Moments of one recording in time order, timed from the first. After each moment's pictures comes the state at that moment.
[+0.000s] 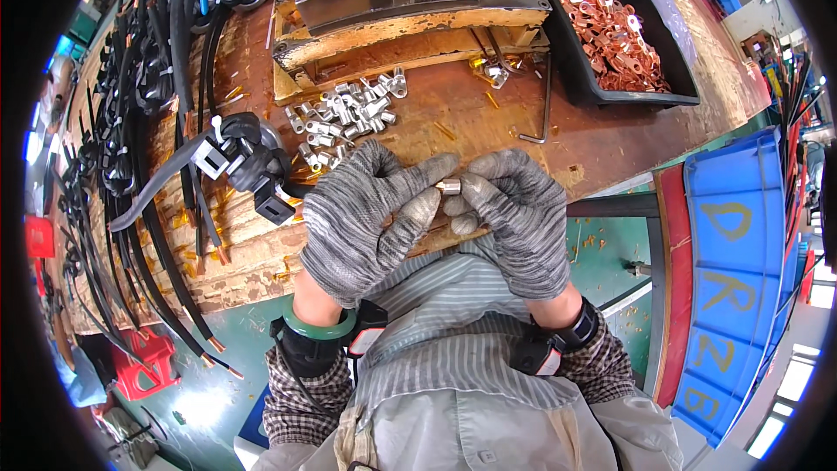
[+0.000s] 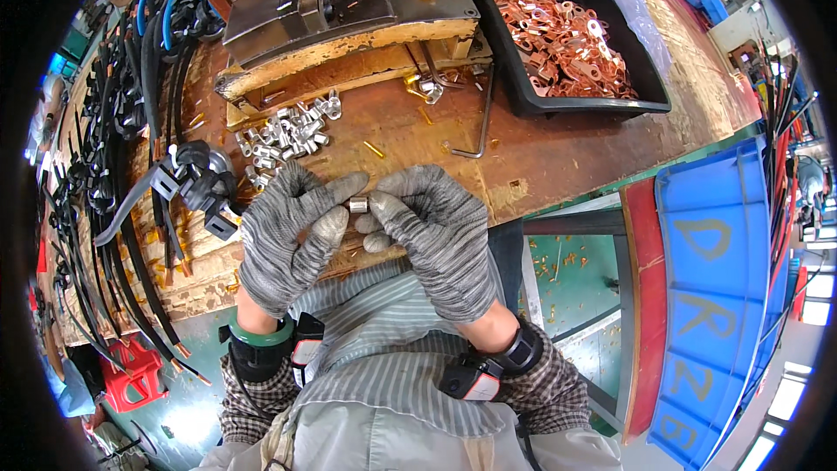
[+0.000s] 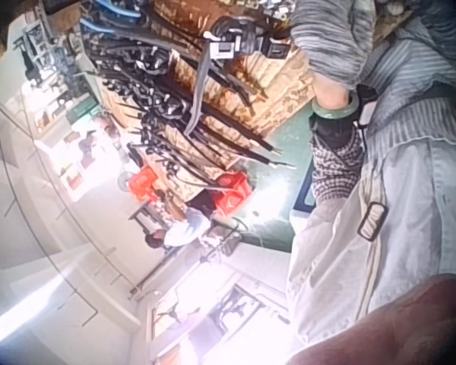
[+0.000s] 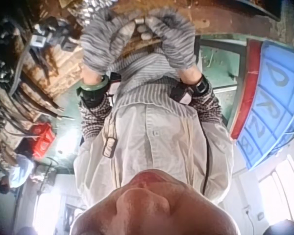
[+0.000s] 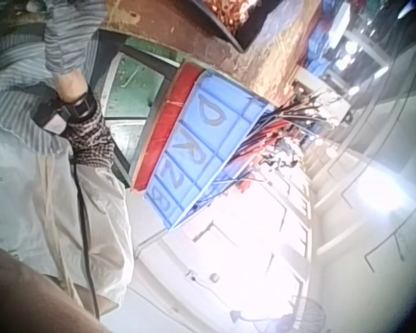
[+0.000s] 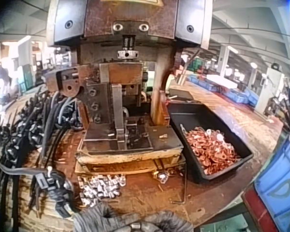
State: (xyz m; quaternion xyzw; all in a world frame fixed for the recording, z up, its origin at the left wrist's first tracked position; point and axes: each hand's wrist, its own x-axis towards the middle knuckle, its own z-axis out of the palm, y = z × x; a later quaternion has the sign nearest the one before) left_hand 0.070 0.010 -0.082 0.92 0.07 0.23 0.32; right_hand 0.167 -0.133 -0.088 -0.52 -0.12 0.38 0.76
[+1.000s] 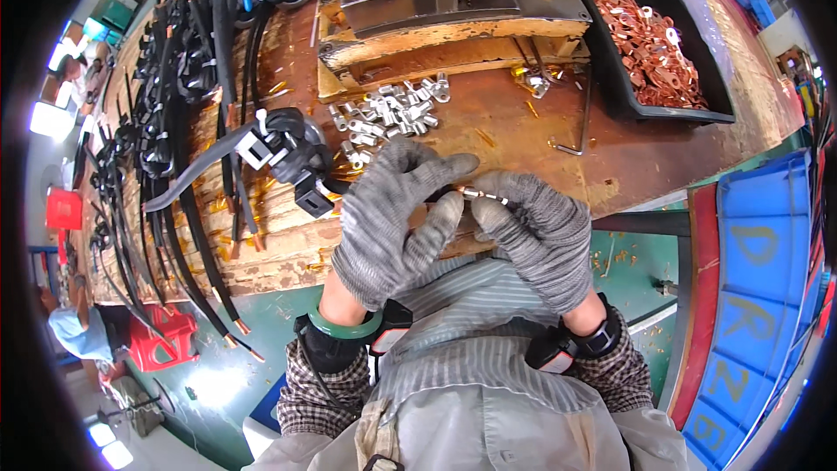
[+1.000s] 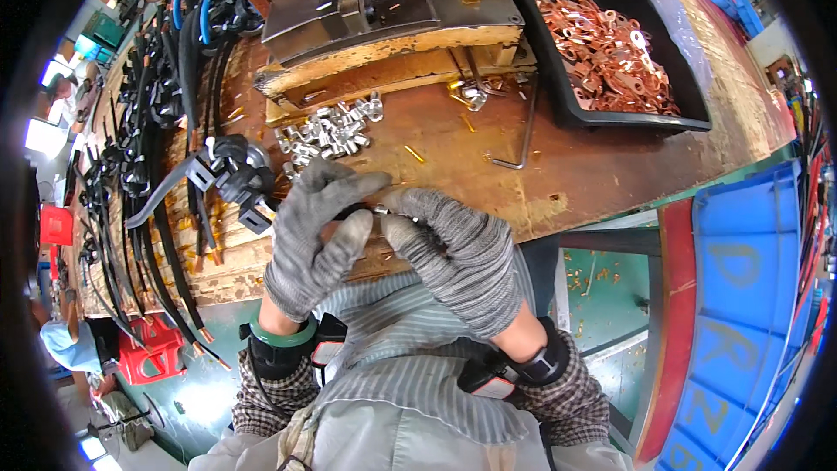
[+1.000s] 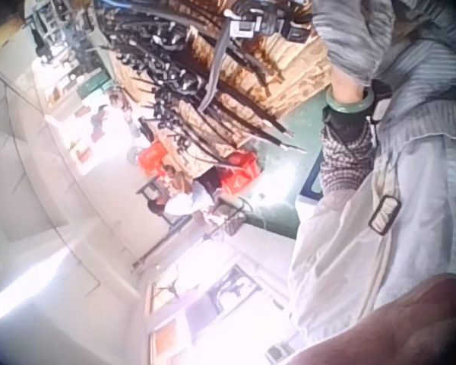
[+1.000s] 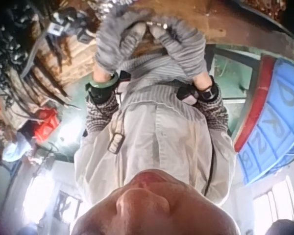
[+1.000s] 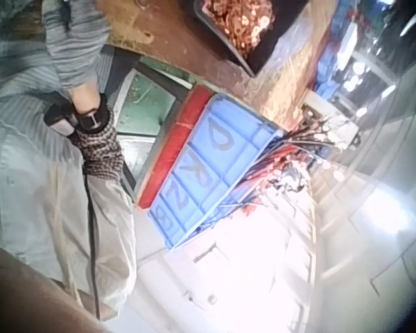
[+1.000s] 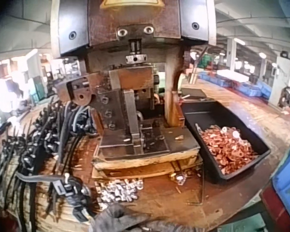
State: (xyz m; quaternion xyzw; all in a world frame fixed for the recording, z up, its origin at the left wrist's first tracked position) left_hand 0.064 0.007 -0.069 0.90 0.12 0.20 0.37; right_hand 0.168 -0.134 -0.091 -0.70 -0.38 0.19 0.58
